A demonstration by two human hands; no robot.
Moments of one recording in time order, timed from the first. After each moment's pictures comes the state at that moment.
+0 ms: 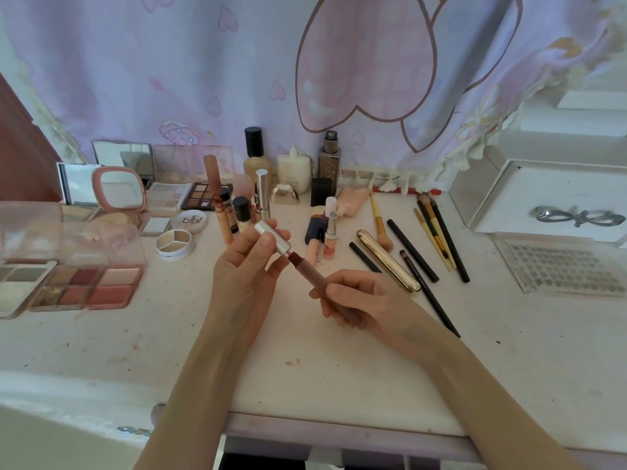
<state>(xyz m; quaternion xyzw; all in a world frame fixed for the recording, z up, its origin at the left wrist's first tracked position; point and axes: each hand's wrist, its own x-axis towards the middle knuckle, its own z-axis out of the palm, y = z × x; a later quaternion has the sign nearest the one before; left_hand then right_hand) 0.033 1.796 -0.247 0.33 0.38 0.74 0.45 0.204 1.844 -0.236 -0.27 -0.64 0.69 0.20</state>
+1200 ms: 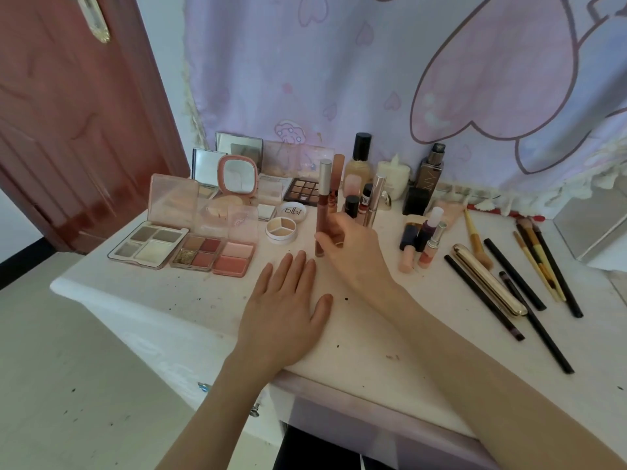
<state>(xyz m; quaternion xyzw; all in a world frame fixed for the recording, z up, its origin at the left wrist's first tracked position) -0.023 1.726 -0.278 0.57 0.81 0.09 -0.03 0.044 1.842 -0.242 -0.33 -0.82 0.32 0.32</state>
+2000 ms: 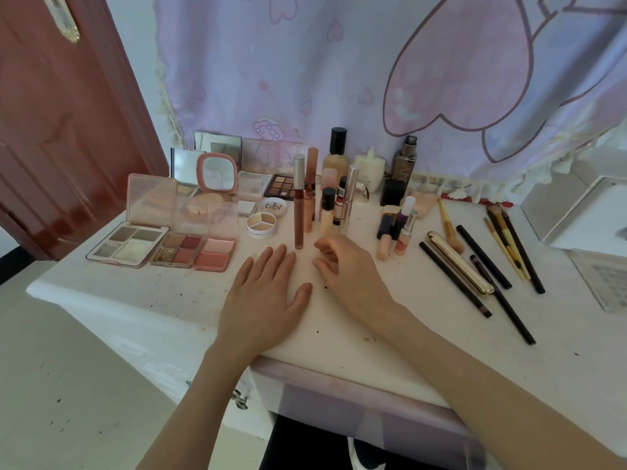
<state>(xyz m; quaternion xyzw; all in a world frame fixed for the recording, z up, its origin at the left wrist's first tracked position) -0.027 1.726 -0.278 0.57 0.81 0.11 0.00 0.084 1.828 -0.265 -0.31 -0.87 0.26 0.29</state>
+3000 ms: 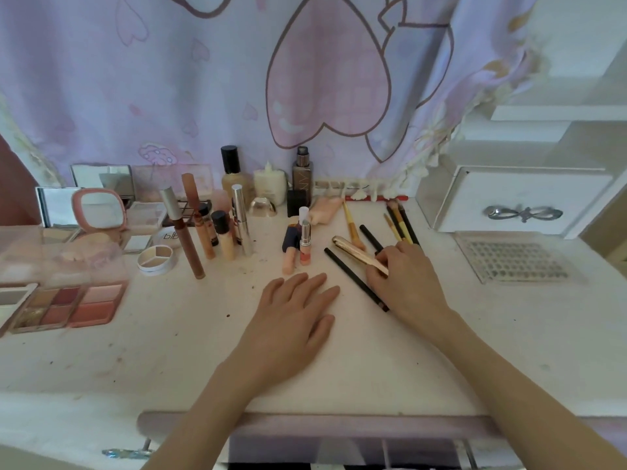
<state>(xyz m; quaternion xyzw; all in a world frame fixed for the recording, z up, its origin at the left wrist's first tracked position) 0.076 1.788 -0.273 0.77 0.64 0.09 0.03 0.246 1.884 -0.250 -0.56 -0.80 0.03 0.21</state>
